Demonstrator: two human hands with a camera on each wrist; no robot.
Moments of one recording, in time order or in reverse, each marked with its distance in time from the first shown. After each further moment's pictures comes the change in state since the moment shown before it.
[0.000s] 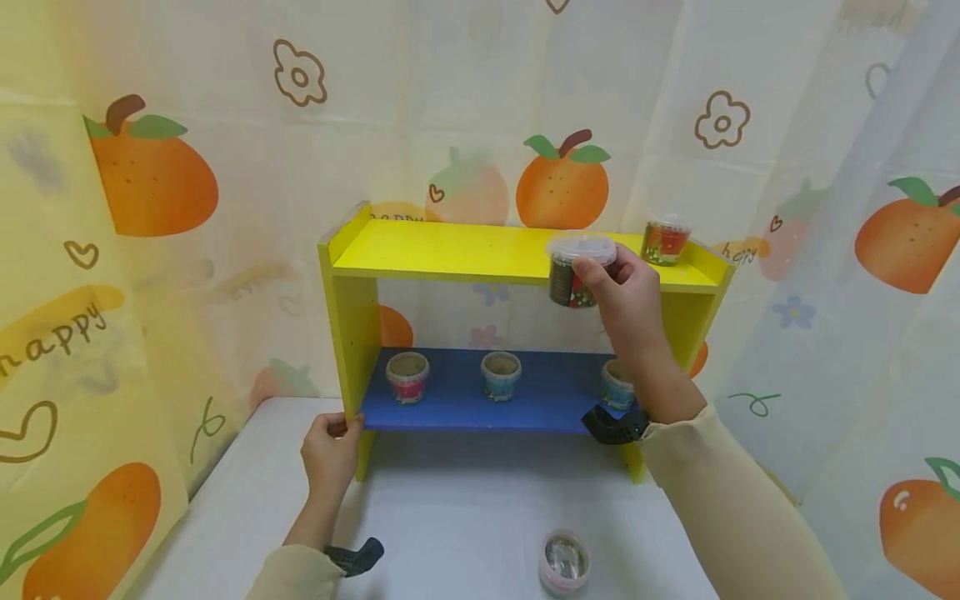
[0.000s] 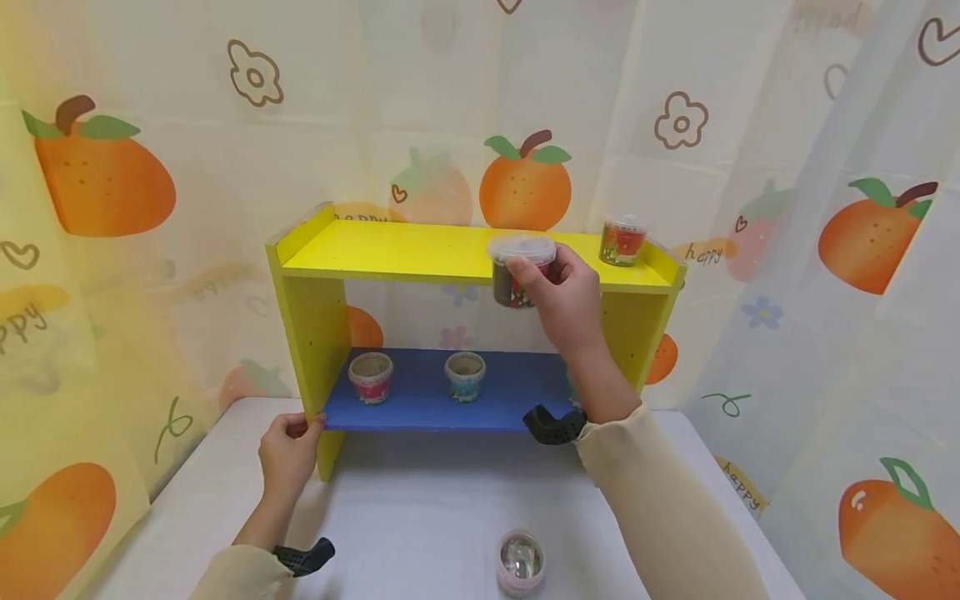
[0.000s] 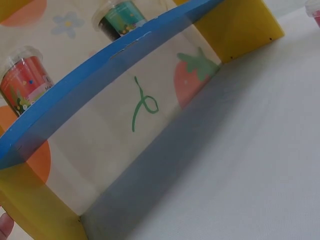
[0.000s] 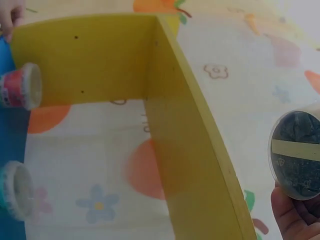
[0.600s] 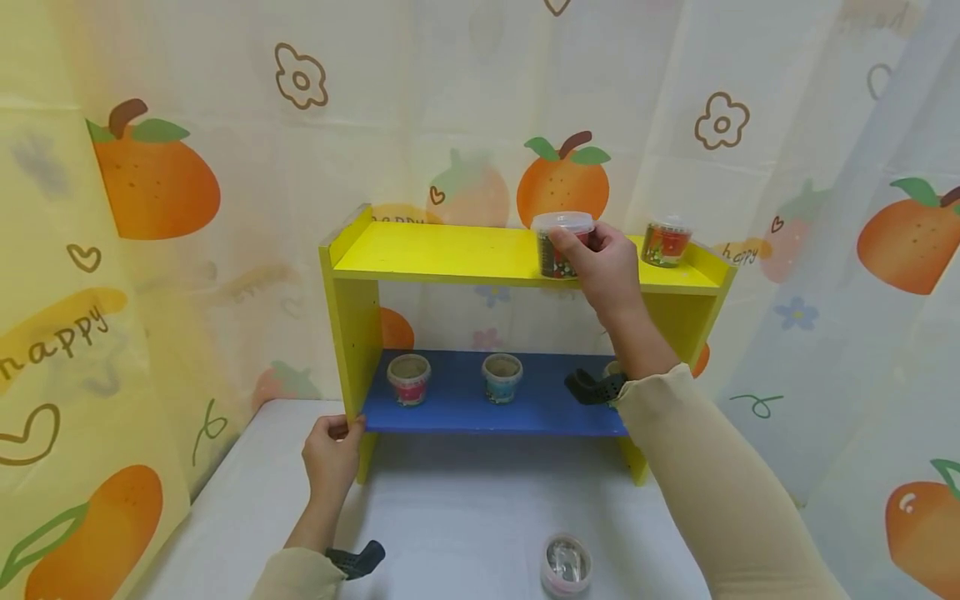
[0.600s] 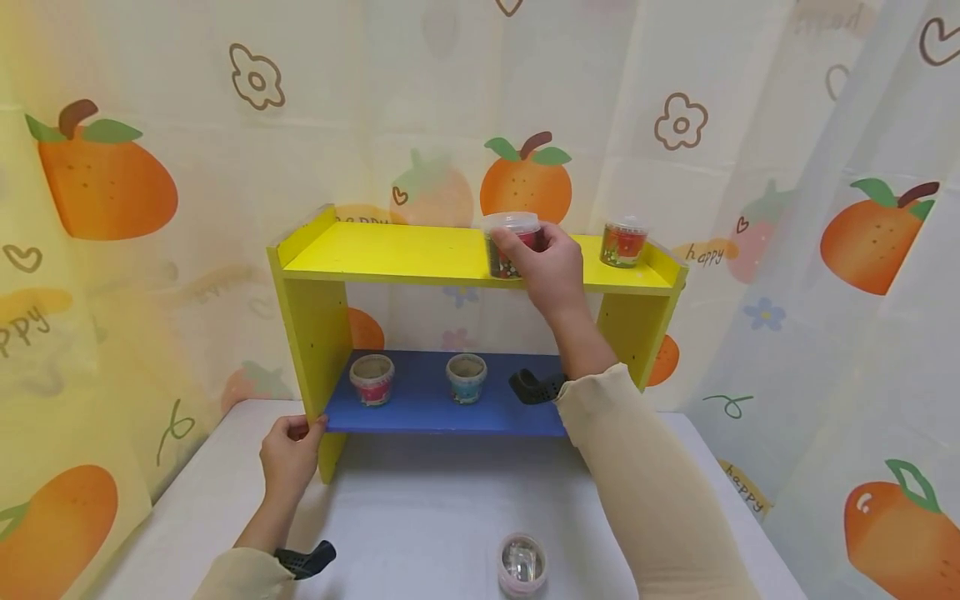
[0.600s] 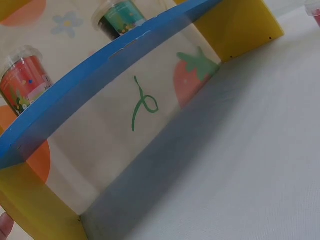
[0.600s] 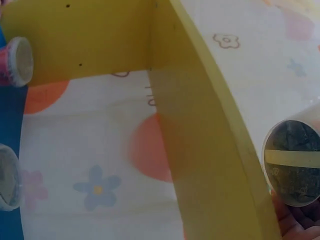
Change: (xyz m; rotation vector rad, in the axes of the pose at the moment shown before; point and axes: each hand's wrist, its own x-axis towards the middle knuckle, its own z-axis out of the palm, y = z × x) left_hand 0.001 -0.004 0.002 -0.003 0.022 0.043; right_hand 0.045 0.006 0.019 -0.053 0.031 0.065
